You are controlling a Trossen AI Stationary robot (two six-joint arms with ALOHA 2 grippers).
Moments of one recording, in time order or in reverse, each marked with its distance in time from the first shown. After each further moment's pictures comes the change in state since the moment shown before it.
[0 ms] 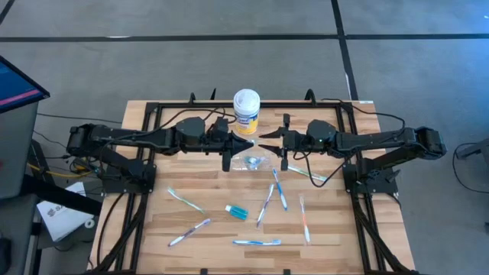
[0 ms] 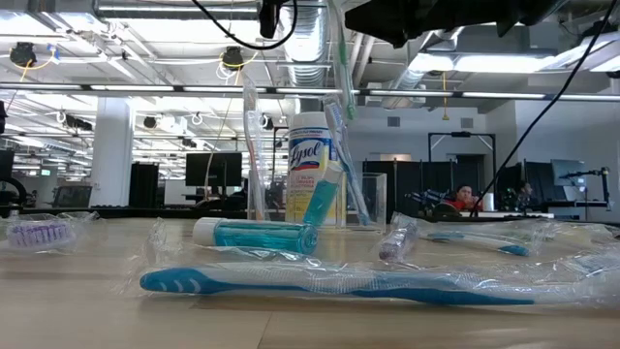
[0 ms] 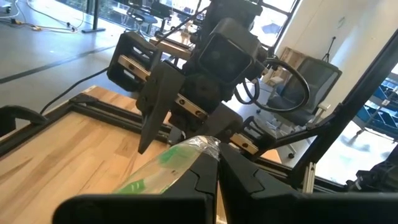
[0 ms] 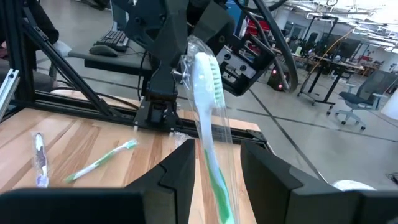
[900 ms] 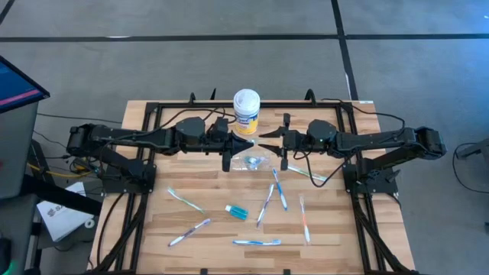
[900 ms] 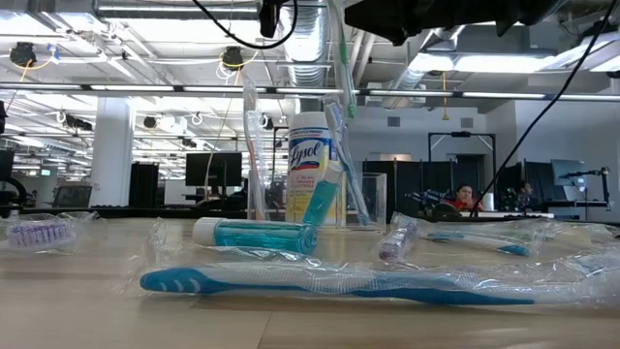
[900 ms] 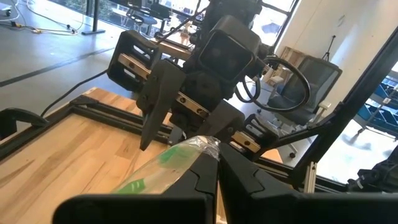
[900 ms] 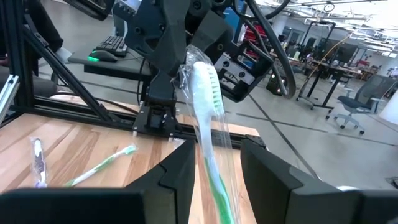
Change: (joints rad) left arm 0.000 -0.001 0.000 0.002 0.000 0.012; right arm 0.001 0.001 0.000 0.022 0.000 0.000
